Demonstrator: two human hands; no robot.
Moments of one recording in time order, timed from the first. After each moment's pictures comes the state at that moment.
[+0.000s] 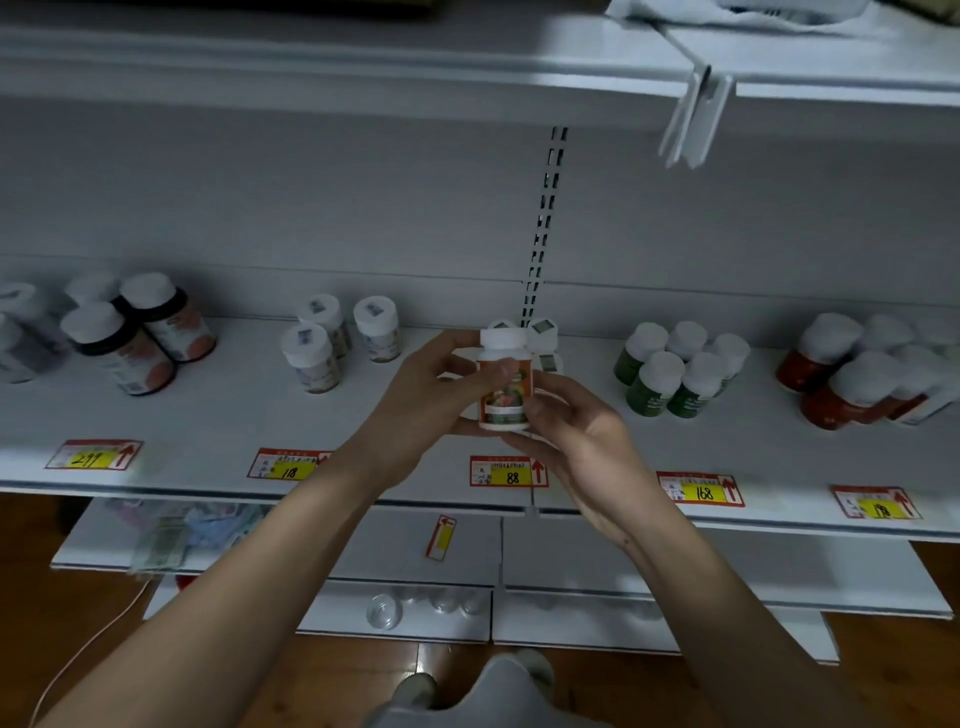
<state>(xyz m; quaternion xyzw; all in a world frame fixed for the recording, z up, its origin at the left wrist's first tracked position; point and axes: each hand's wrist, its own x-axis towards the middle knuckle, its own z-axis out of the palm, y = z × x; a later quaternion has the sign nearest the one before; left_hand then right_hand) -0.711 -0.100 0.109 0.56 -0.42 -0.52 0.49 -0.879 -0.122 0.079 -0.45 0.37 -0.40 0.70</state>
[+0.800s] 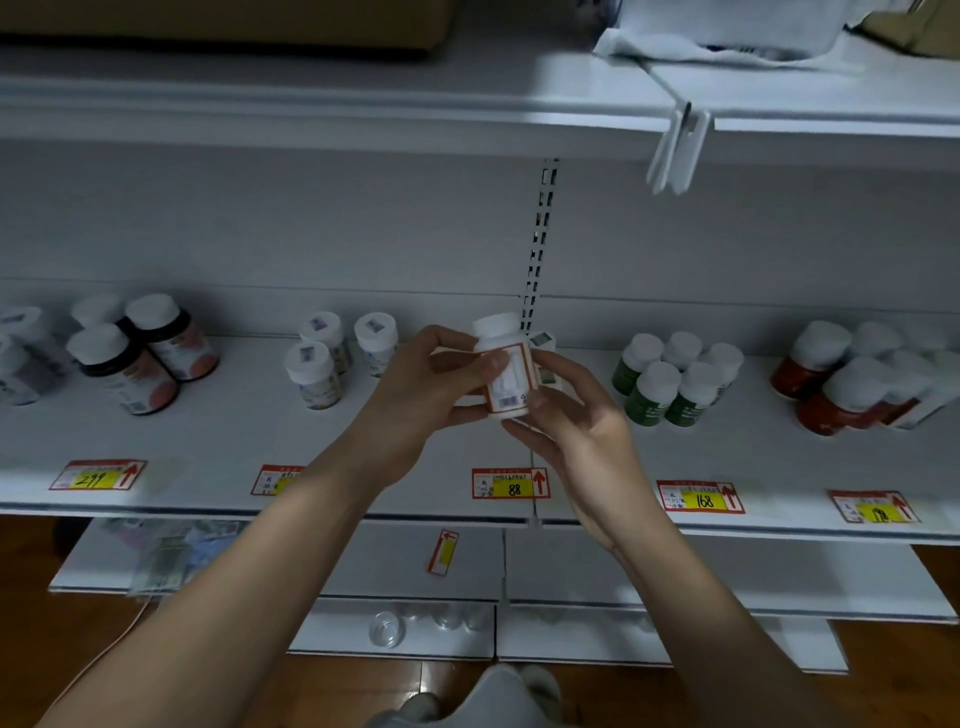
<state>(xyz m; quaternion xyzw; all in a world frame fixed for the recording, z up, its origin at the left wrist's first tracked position) -0.706 -0.103 0.127 0.54 -0.38 -0.54 0.53 -0.868 -0.118 0.093 -0.45 0.35 -0.47 0.67</state>
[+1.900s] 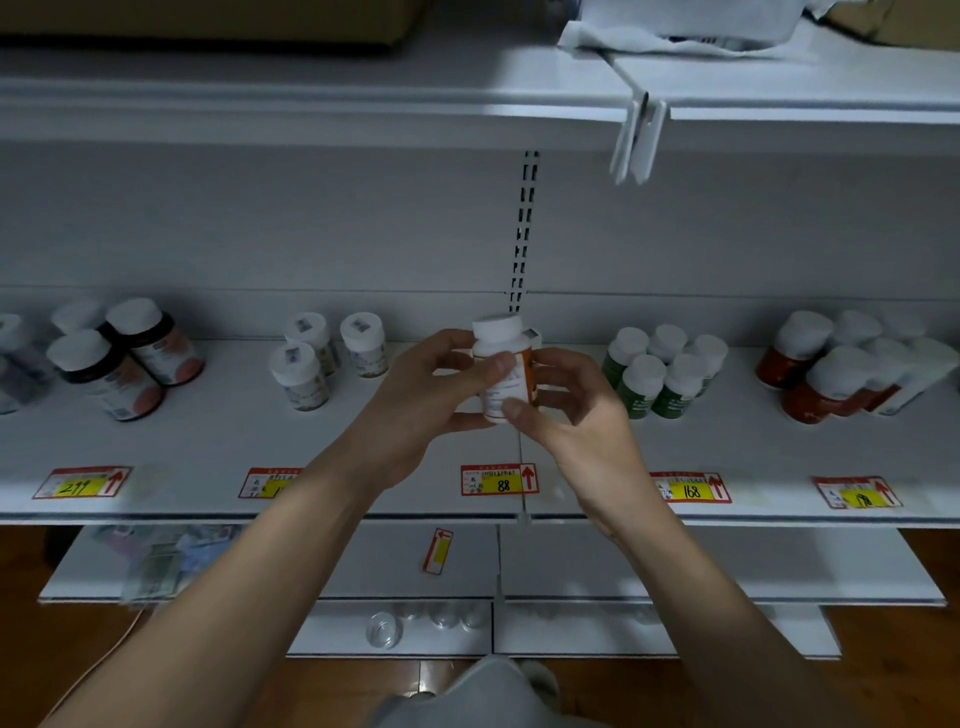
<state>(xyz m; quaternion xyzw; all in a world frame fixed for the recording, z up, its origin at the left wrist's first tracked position) -0.718 -0.102 0.127 0.53 -0.42 -0.54 0.50 -0.882 -0.121 0.095 -0.58 0.44 -0.45 0.52</state>
